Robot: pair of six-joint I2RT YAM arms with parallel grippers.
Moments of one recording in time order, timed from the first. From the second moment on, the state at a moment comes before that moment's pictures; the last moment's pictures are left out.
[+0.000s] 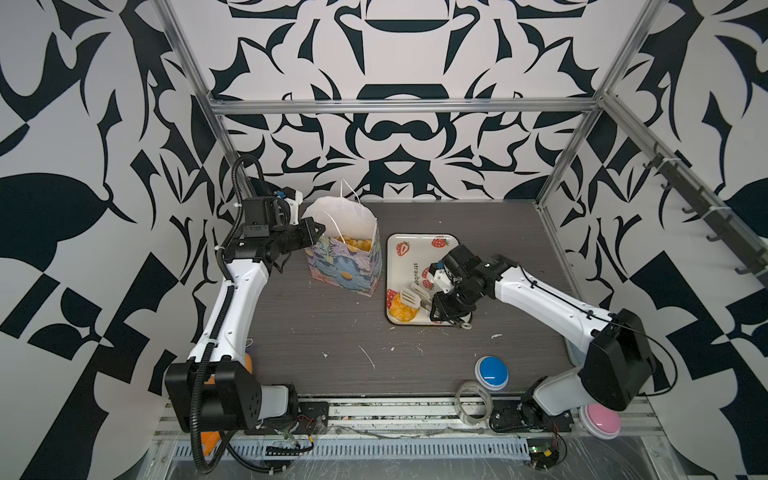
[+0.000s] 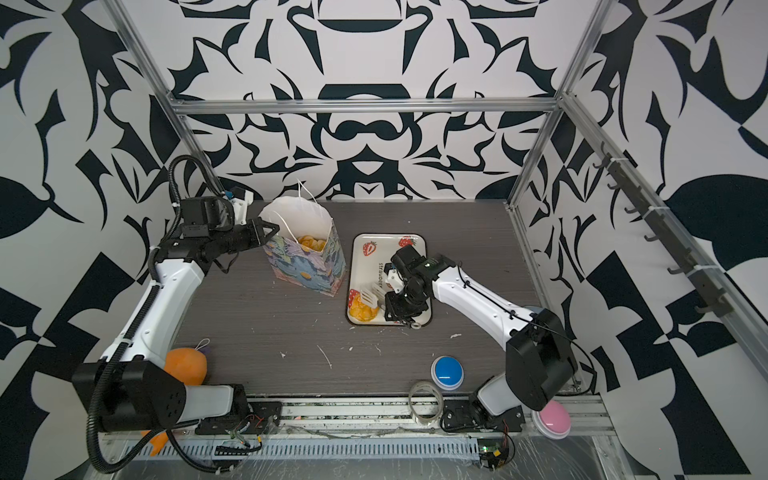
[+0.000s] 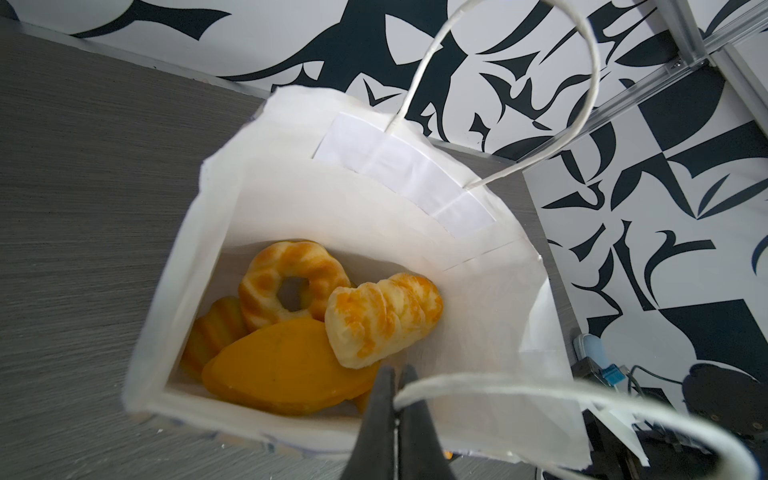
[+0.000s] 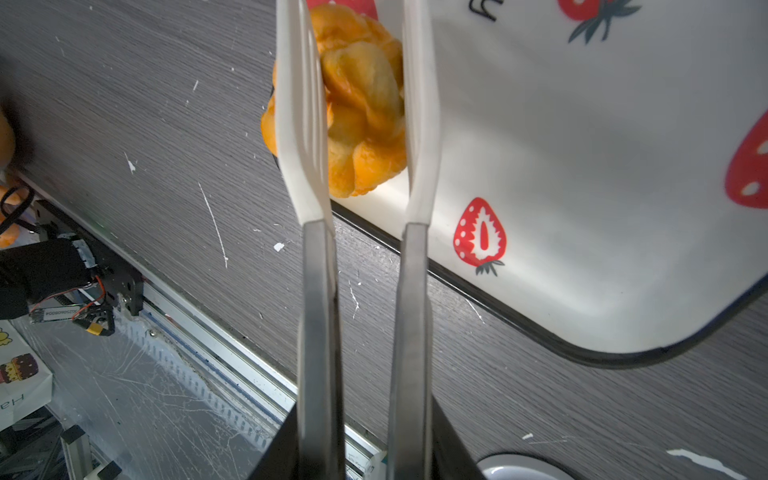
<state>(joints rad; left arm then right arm) -0.01 1.34 1.29 -0.57 0.59 -0.28 0.61 1.49 1.15 -0.96 -0.36 0.29</state>
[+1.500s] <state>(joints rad) -0.01 1.34 1.29 -0.57 0.59 -0.28 0.47 1.37 1.24 -0.90 -0.32 0.31</state>
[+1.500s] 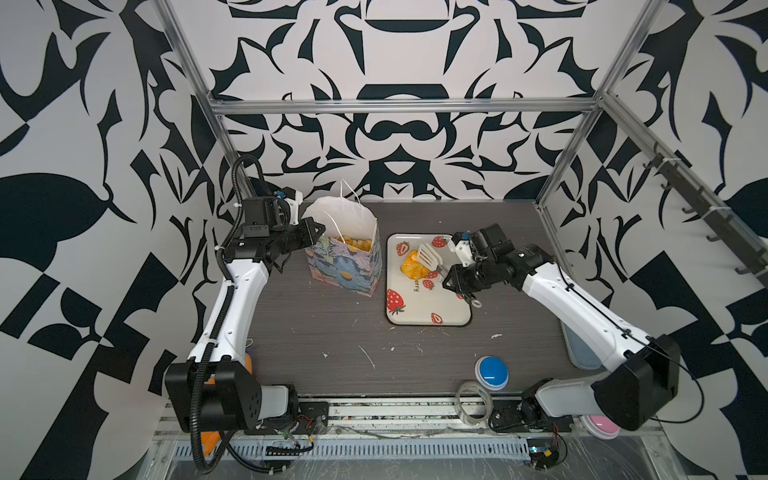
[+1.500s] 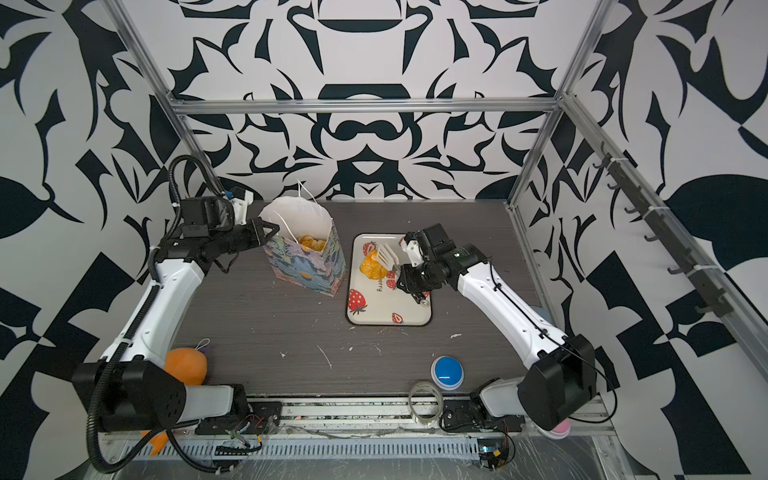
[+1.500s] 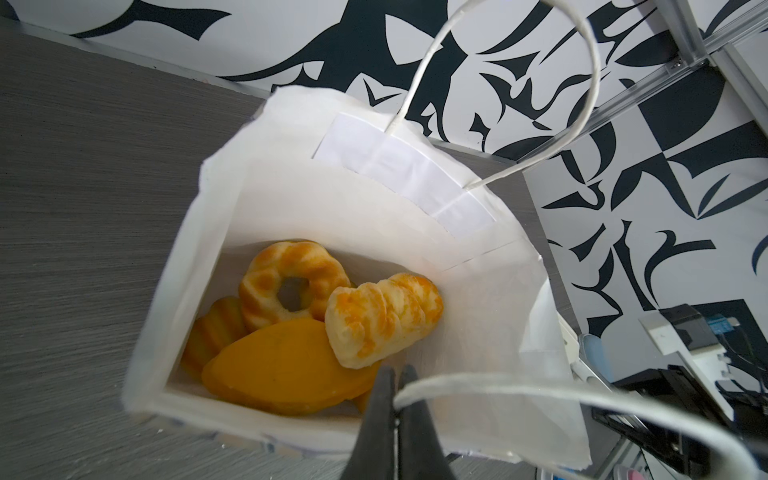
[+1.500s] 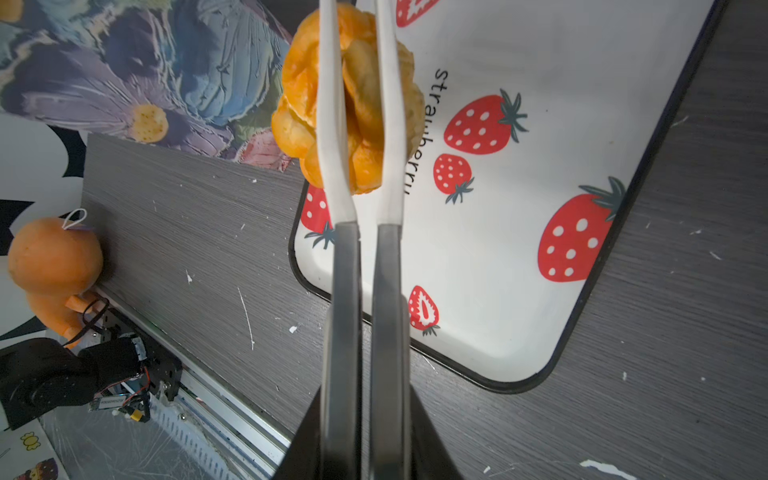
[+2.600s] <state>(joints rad) -0.01 1.34 1.29 -0.57 0.59 -0.28 0.42 1.31 1.40 -0.62 -0.63 0.44</state>
